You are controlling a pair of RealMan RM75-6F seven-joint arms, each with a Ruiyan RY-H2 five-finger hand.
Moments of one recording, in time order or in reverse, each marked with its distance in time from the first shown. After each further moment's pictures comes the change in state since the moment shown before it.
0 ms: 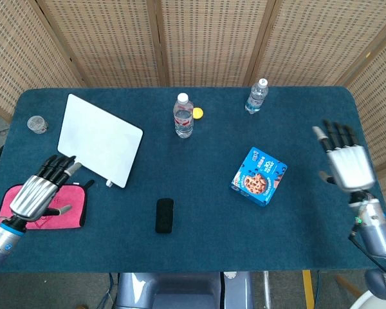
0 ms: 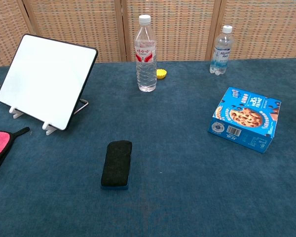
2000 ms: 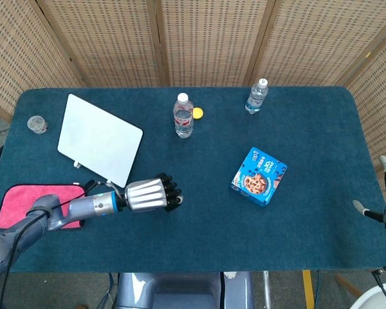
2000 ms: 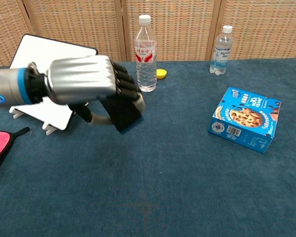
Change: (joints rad) left arm -0.582 -0.462 0.172 0.606 0.248 0.123 0.004; right arm -0.314 0.003 0.094 -0.134 0.010 0.163 0.208
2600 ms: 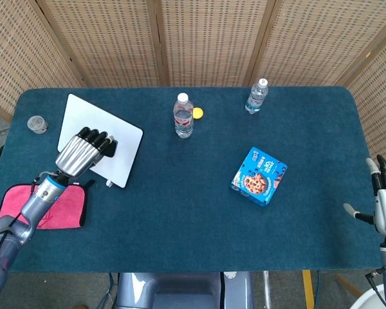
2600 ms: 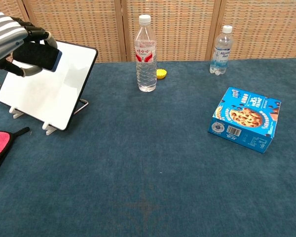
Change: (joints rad) left arm 0.260 -0.136 -0.173 0.424 -0.347 0.017 -0.089; right arm 0.001 -0.001 -0.016 -0.034 -0.041 -0.016 -0.031
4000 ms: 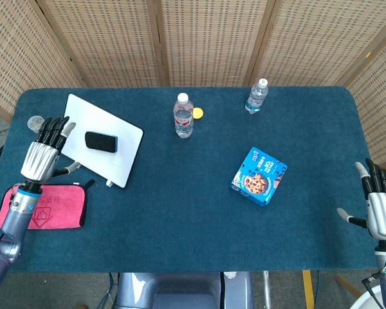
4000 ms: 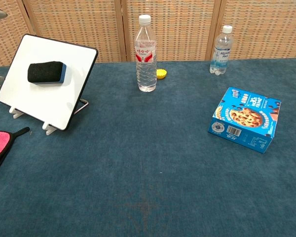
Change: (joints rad) left arm 0.159 0.035 -0.037 -0.057 -0.158 0.029 -0.314; right arm -0.011 0.016 -0.019 -0.046 -0.055 -0.003 -0.029
